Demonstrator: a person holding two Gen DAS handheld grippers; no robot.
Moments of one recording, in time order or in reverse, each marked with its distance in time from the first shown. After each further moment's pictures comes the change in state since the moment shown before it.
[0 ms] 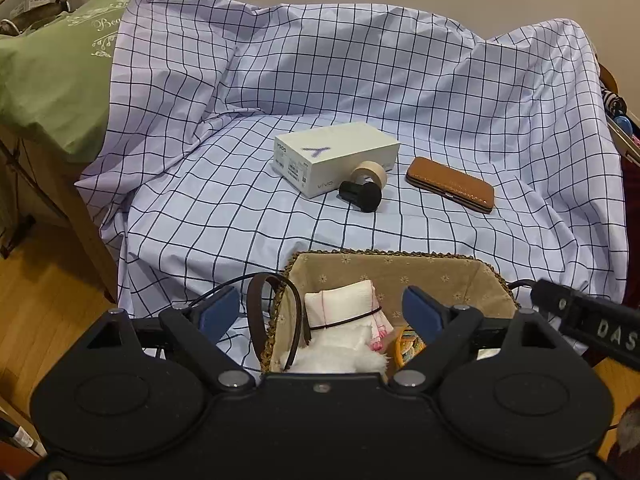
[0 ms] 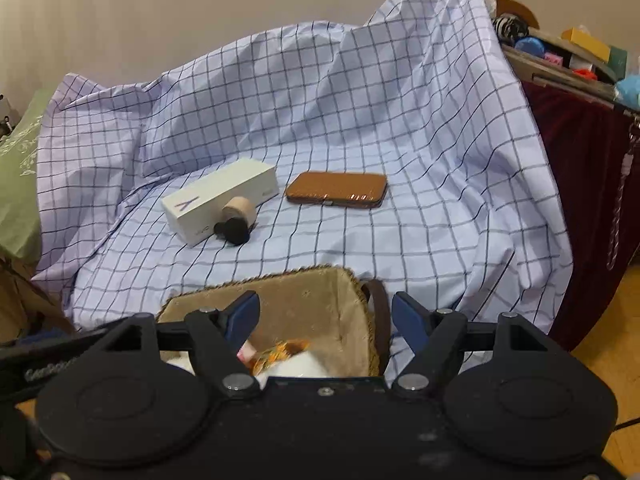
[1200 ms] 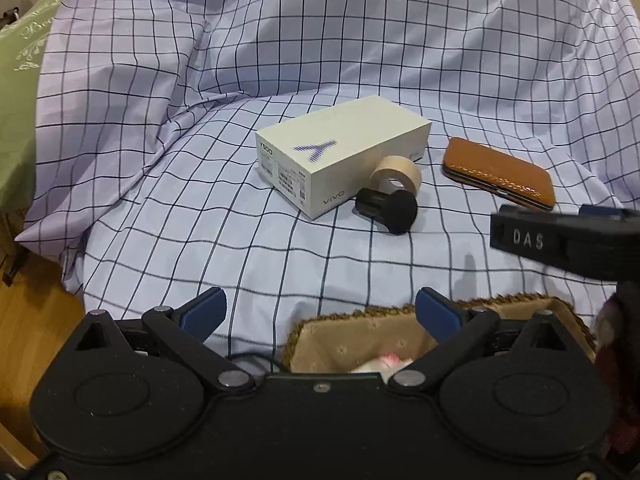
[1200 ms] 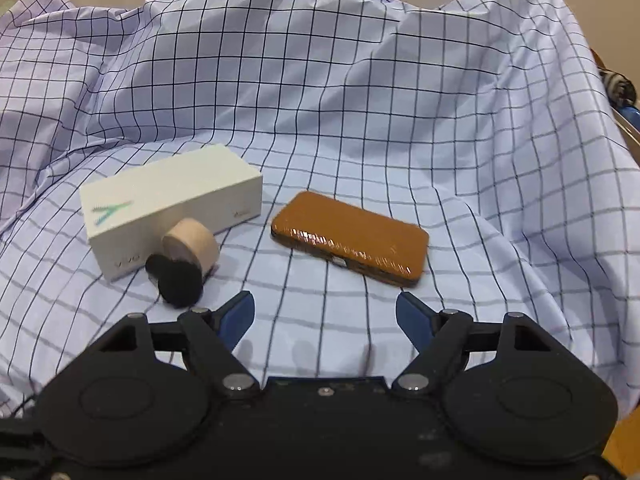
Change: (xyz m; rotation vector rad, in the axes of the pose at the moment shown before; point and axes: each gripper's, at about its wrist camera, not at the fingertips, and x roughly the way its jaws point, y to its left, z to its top) left arm 0.121 -0.004 0.052 0.086 0.109 0.053; right arm 0.189 0.055 0.076 -0.230 0.050 -0.134
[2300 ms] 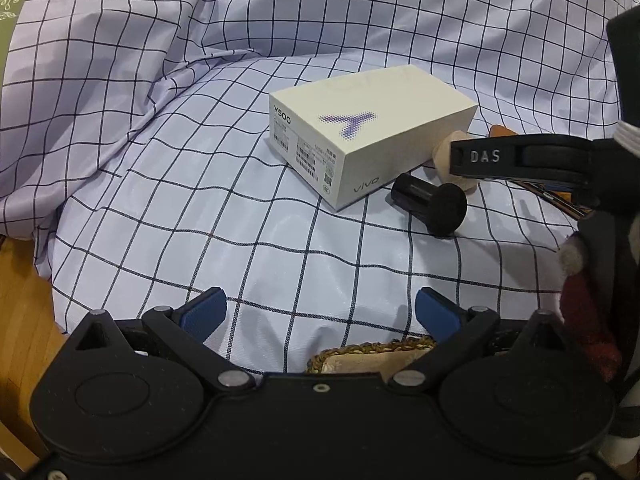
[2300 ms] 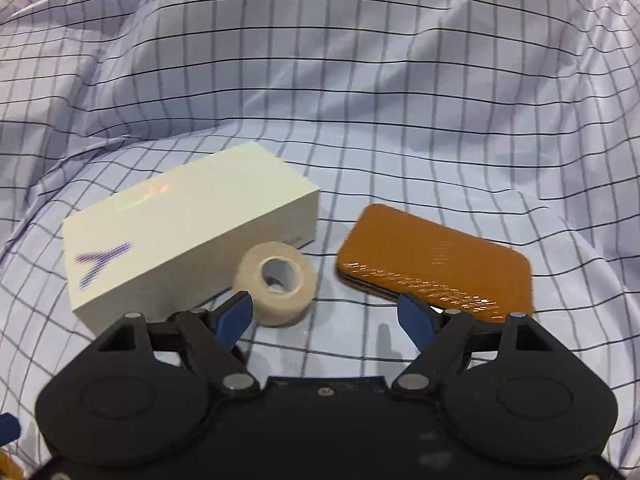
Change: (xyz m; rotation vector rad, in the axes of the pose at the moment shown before) left arm 0.052 0.020 0.013 -0.070 0.097 -0.017; right arm 0.086 0.040 0.037 0.026 0.072 0.108
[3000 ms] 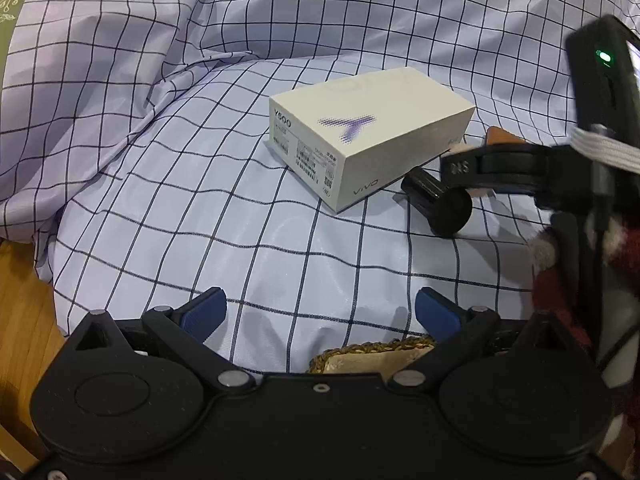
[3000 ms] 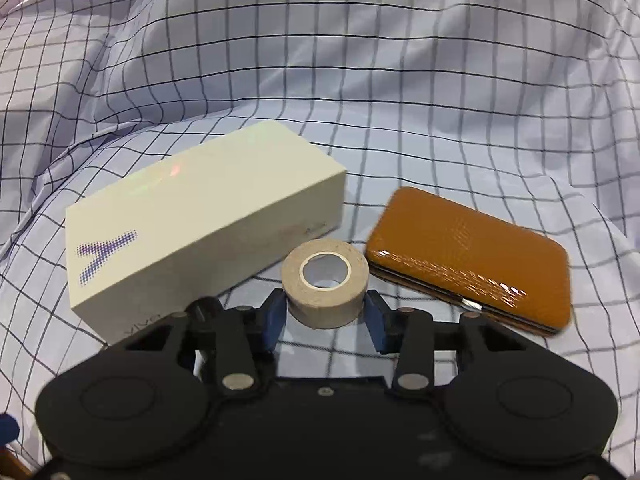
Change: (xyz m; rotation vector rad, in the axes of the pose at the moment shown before) left arm -0.003 -0.001 0.001 0.009 -0.006 -0.008; right arm 0.016 0.005 0.002 0.013 0.055 0.043
